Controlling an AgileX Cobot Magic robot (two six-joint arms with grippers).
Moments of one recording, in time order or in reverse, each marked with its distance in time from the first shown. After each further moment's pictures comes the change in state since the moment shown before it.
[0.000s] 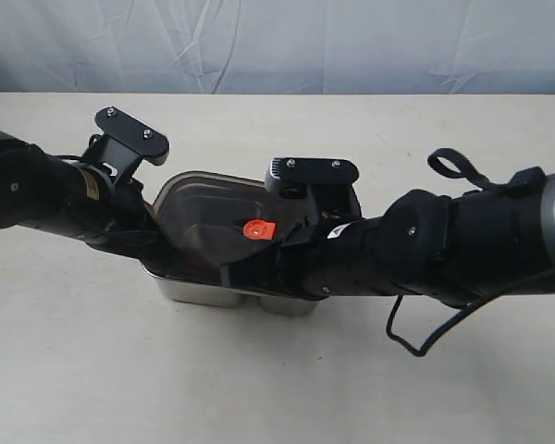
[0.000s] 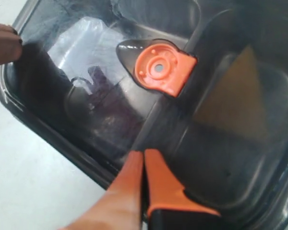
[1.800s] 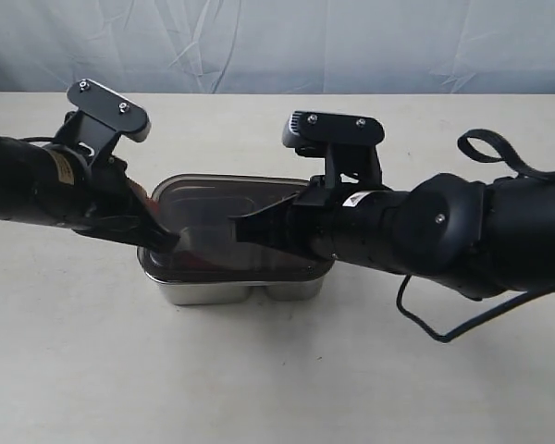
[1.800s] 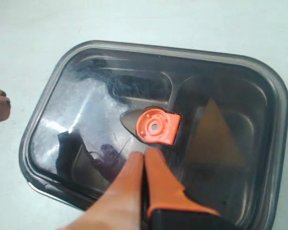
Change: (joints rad) left arm -0.004 -0.129 0.022 -0.034 -0.003 0.002; right arm 0.000 -0.093 0.002 -0.002 -0.145 0.004
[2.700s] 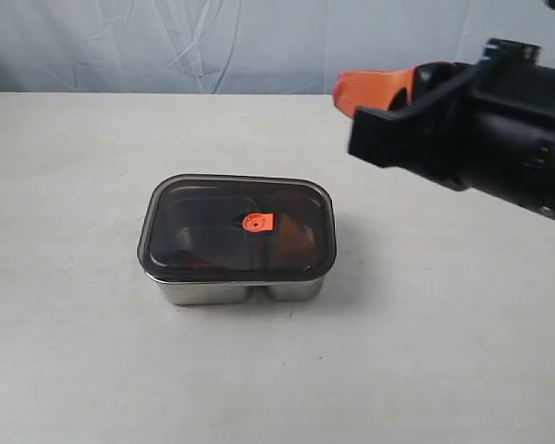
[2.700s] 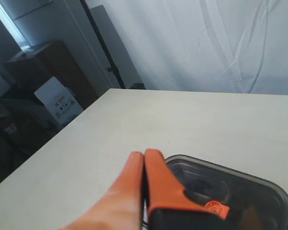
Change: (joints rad) left arm 0.000 -0.910 0.049 -0.021 0.378 -0.001; right arm 0.000 -0.672 0.130 -0.088 0.074 -0.050
